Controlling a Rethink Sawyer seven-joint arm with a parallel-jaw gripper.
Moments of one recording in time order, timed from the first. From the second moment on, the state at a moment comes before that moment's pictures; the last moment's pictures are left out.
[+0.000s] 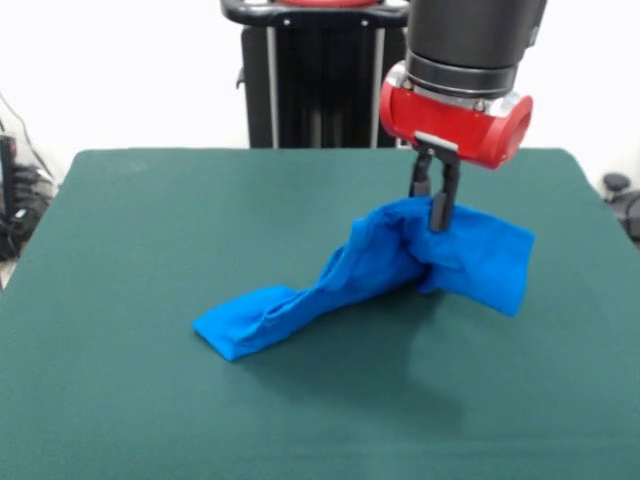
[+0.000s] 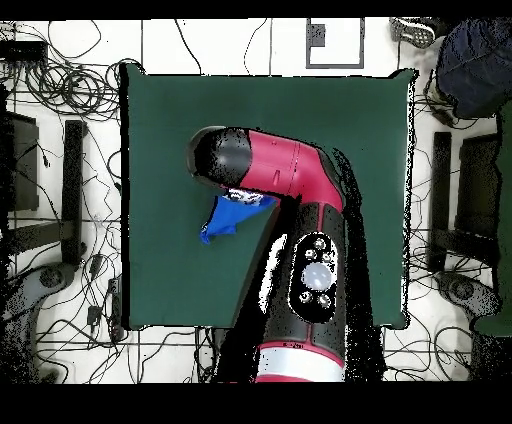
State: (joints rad) arm 0.03 -0.56 -0.19 1.34 0.15 0.73 2.24
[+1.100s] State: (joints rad) arm 0.03 -0.56 -0.19 1.33 0.15 0.73 2.24
